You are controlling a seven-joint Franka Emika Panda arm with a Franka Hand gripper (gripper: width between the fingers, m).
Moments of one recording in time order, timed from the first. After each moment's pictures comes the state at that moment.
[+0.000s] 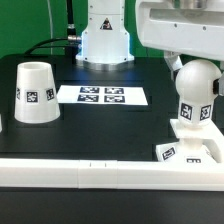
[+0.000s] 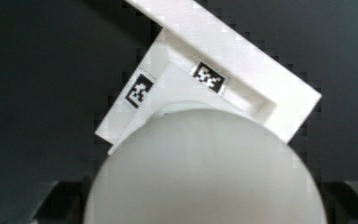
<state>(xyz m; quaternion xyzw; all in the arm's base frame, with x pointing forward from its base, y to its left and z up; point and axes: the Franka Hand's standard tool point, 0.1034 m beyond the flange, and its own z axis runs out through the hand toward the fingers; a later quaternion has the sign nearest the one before) 0.633 0.089 0.122 -0.86 0.51 0.05 0.06</state>
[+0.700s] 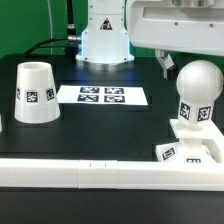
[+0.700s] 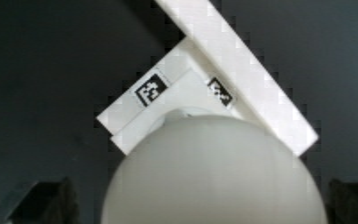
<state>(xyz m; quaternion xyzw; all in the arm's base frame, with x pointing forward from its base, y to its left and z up) 0.628 0.089 0.126 -0.94 0.32 0.06 0.06</state>
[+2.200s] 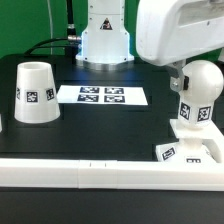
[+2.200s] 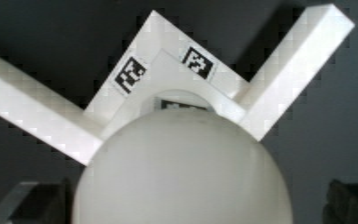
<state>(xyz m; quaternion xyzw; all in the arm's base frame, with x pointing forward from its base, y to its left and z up) 0.630 0.091 0.128 -0.95 -0.32 0.03 0.04</state>
